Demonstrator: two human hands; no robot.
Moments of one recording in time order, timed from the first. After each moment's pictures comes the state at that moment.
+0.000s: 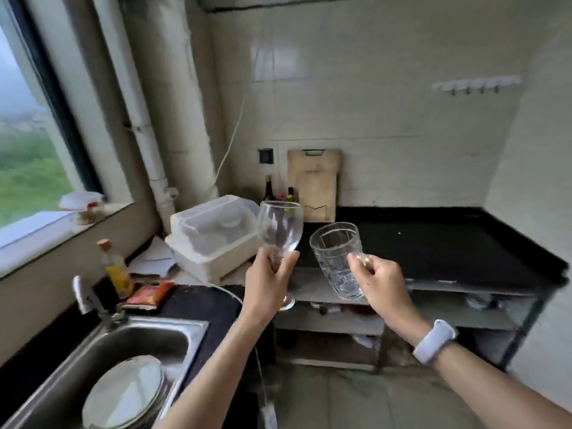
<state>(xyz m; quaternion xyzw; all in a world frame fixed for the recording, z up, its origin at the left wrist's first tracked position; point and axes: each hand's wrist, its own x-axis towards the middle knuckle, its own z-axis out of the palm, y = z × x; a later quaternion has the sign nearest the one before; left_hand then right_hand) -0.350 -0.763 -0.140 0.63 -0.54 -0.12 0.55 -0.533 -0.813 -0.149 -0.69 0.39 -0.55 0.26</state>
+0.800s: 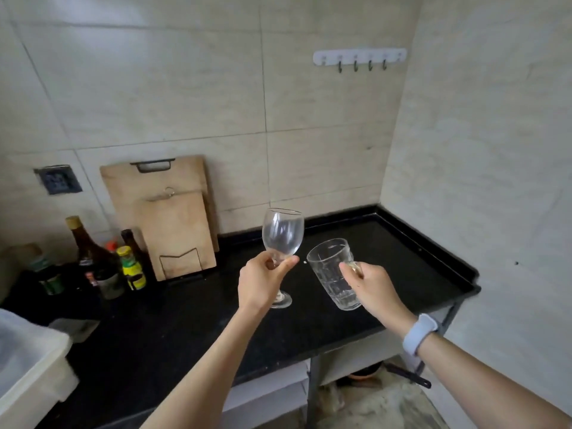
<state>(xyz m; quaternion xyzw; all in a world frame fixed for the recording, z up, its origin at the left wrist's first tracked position) -0.514 -1.309 -0.195 0.56 -0.63 -0.29 0.45 -0.714 -1.268 -0.203 -0.59 0.62 -0.46 0.23</state>
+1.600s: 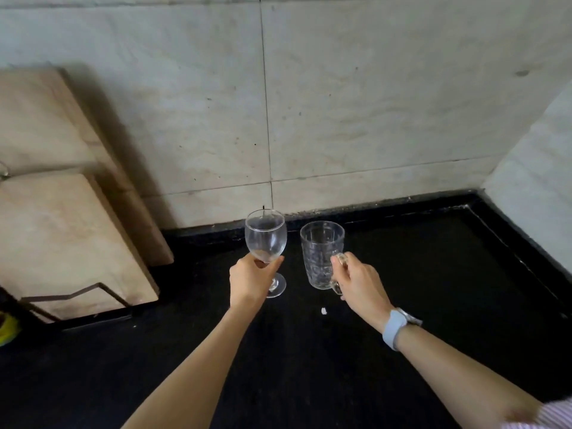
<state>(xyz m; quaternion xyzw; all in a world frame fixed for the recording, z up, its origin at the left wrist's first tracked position) -0.575 -1.719 -0.398 0.71 -0.49 -0.36 0.36 -0.766 -1.700 -0.385 -0.66 0.66 -0.26 0.24</state>
